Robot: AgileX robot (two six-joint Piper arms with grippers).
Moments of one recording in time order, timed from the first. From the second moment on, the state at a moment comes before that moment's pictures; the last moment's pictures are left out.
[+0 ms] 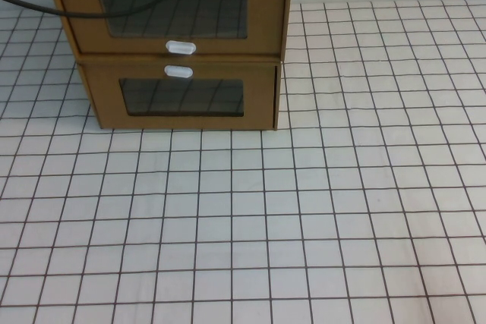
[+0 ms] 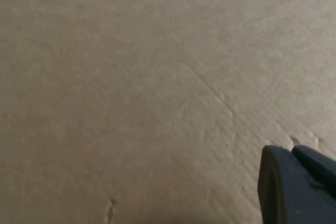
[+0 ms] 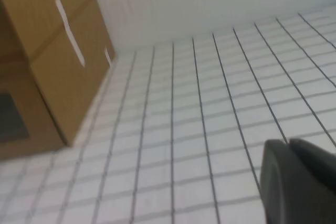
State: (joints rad) right arm 0.06 -0.01 0.02 0.40 0.18 -0.10; left arm -0.08 1.91 -2.08 -0.68 1.02 0.66
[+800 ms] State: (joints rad) right arm 0.06 0.09 -0.22 0.83 0.43 -0.10; left arm -0.08 1.95 -2.08 -0.70 1.01 0.66
